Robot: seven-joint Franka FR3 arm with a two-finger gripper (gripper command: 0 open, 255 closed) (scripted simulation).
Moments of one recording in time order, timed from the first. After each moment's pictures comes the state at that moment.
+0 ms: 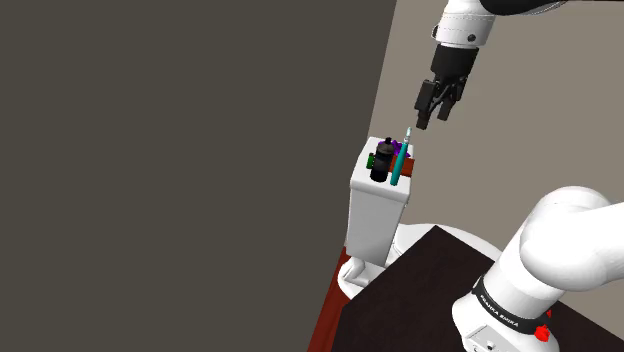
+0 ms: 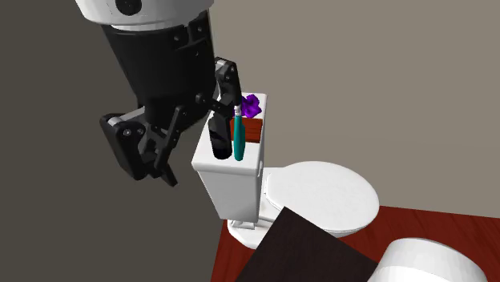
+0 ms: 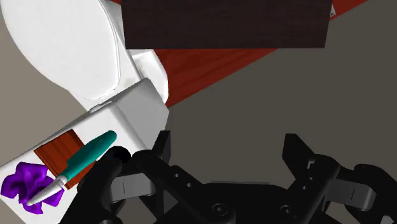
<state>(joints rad) 0.02 -0.81 -0.03 -2.38 -0.06 1.57 0.03</state>
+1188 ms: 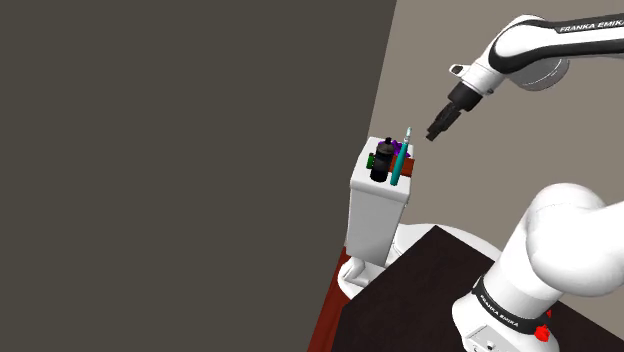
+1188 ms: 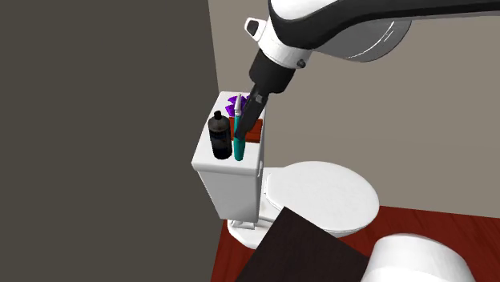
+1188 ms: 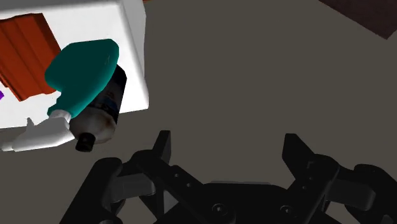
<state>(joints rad) 0.18 -0.77 -0.75 -2.53 -0.13 2.08 -0.81</state>
